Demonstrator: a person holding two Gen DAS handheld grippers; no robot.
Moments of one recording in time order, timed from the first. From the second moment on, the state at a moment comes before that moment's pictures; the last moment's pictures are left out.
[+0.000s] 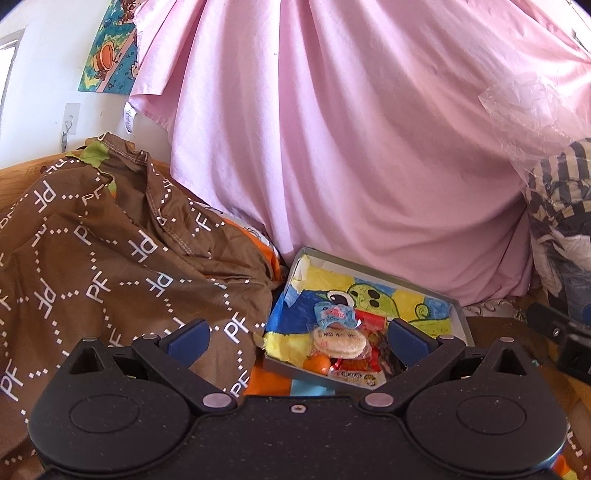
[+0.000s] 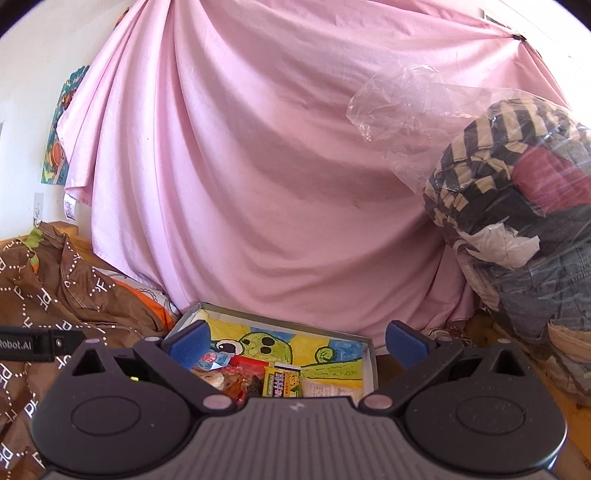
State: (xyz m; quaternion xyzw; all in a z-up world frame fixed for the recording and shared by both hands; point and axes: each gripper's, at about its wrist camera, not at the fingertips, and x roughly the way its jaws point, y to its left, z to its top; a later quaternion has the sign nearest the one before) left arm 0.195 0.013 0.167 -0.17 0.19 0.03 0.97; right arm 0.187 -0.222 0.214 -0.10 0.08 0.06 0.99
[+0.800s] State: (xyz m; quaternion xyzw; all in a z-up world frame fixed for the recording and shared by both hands) left arm 0.126 -0.007 0.108 -0.11 0.20 0.03 0.97; right arm 0.122 -0.256 0.165 -0.07 0.08 0.07 0.99
